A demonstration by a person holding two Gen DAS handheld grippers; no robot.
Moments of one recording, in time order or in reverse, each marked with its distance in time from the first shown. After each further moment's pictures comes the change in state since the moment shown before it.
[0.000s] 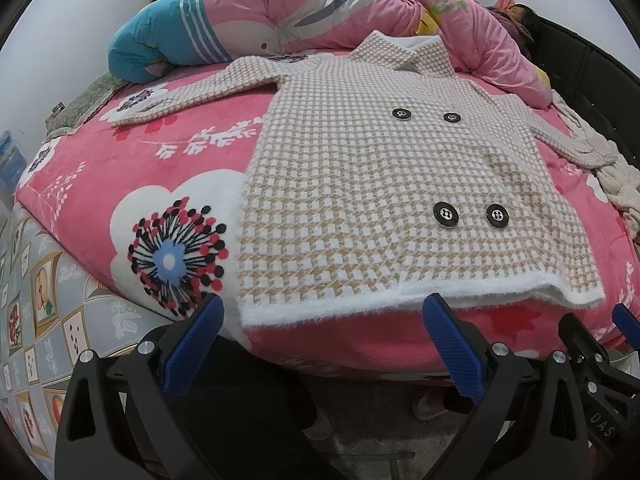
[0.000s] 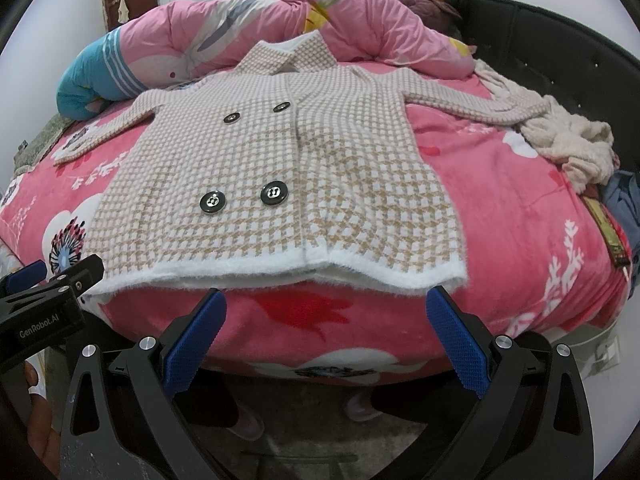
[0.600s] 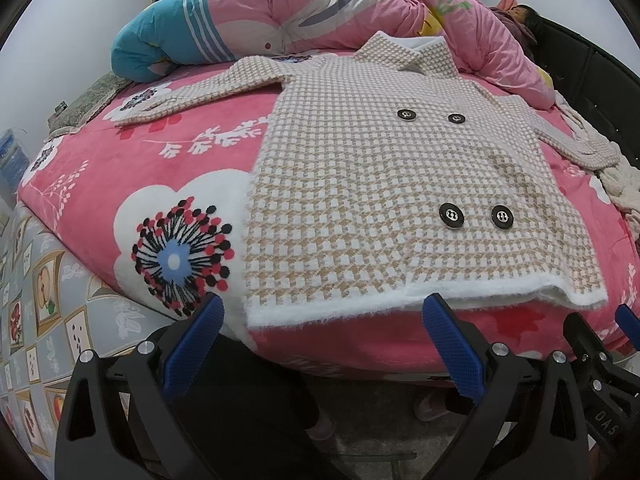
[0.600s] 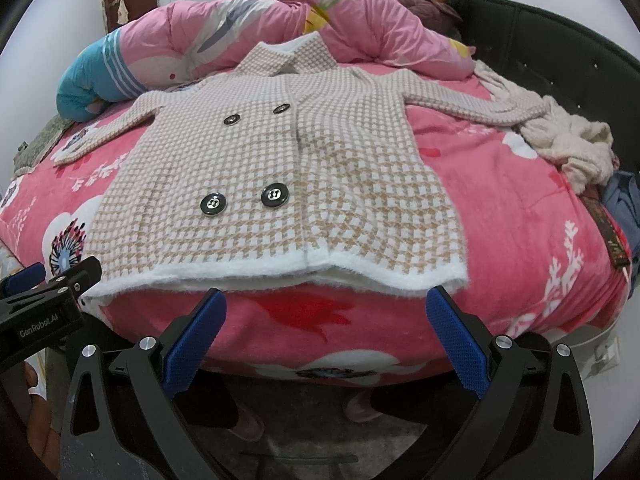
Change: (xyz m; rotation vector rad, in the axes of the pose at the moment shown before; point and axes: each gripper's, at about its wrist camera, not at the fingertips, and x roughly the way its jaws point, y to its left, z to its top) left arm 0.001 0.004 0.000 -0.002 -0.001 0.007; right arm 0.000 0.002 0.002 0.004 -0.003 -0.002
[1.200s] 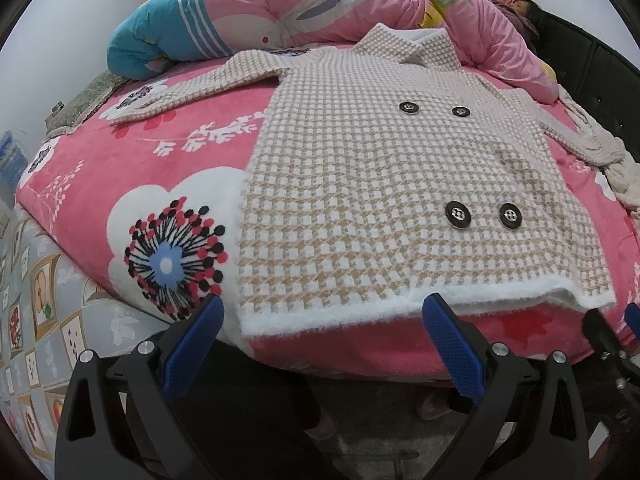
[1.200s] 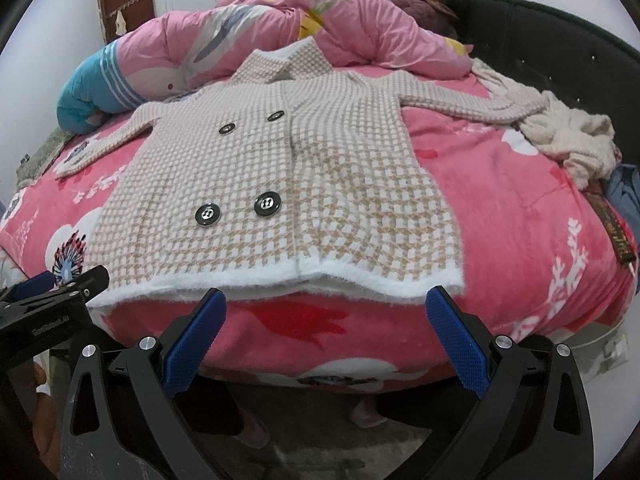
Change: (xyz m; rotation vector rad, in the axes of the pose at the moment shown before) left arm 0.017 -0.002 0.006 0.010 0.021 0.011; right arm 0.006 -0.018 0.002 0.031 -0.019 0.025
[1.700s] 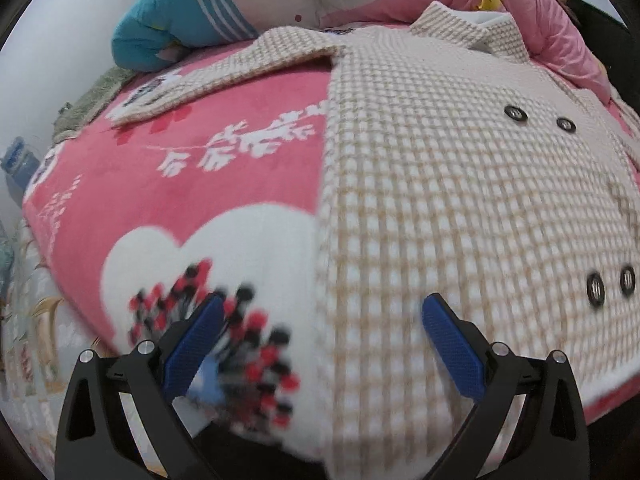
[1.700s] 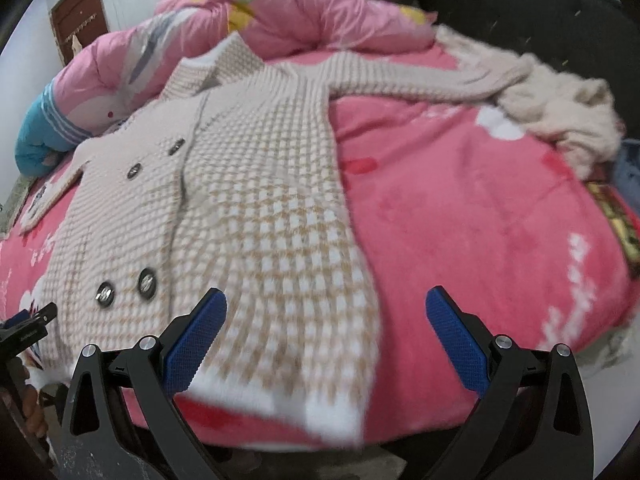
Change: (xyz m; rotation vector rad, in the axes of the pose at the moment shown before) left arm 0.101 0.055 0.065 -0.005 0.051 0.097; right arm 0.093 -0.082 0.061 0.131 0.091 0.005
